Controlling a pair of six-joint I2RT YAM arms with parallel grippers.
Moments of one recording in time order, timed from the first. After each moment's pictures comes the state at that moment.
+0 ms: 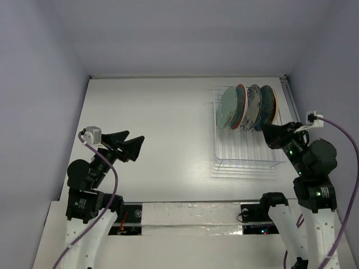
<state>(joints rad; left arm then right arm) -0.19 0.26 0.62 -0.21 0.34 -0.49 0.05 0.44 0.91 -0.45 -0.25 0.49</state>
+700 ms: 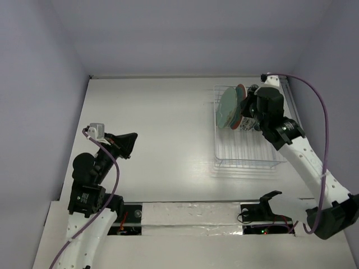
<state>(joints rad) -0.20 0.31 0.60 -0.24 0.28 -0.51 0.41 1.10 1.17 -0.43 0.29 0.43</state>
